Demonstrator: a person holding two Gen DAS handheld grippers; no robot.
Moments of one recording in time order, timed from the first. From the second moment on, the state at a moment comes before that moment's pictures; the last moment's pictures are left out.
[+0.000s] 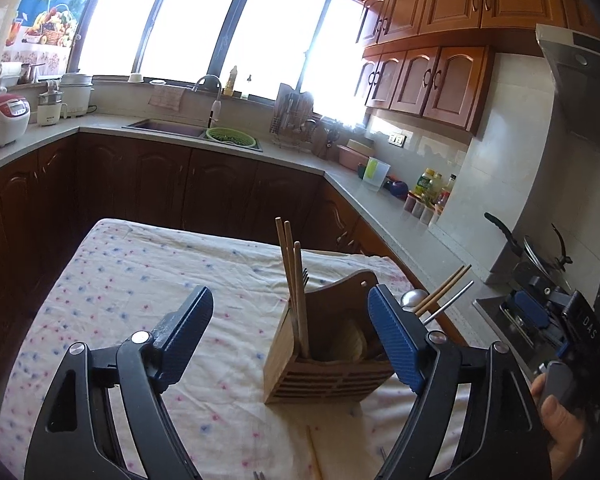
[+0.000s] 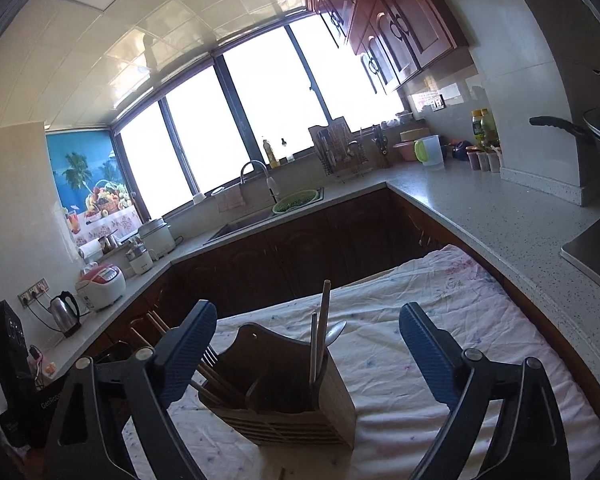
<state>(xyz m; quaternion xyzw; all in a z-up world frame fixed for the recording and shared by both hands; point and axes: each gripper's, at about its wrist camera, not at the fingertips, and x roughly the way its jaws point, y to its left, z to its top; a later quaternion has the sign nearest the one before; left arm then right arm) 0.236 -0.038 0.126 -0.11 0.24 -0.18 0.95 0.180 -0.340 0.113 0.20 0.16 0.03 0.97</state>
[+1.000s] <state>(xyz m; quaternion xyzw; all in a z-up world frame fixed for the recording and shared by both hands) 0.163 0.003 0.018 -0.10 0.37 -0.12 0.91 0.086 -0.330 0.016 0.23 0.27 0.01 0.94</state>
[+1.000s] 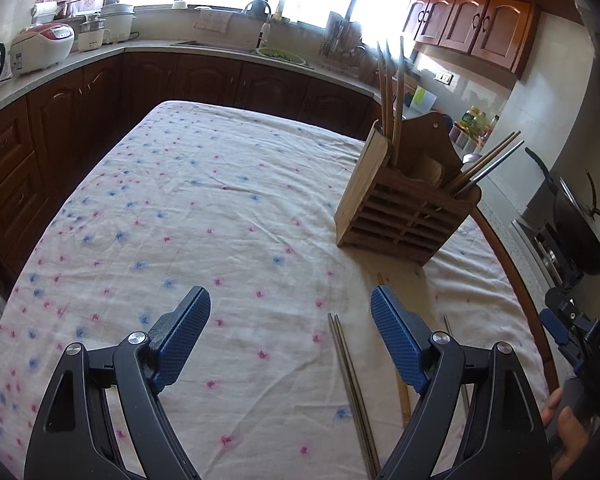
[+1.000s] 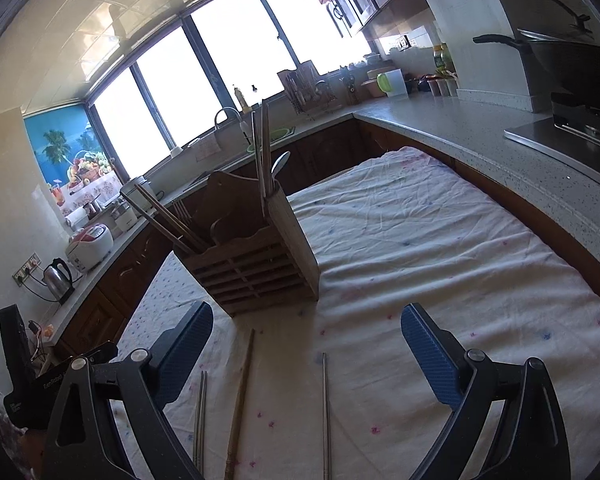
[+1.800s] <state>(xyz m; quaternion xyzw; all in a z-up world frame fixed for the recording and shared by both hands) 0.194 -0.083 -0.001 -0.02 0.43 -0.19 0.88 0.125 -0.282 -0.059 0.11 0.44 0.03 0.89</state>
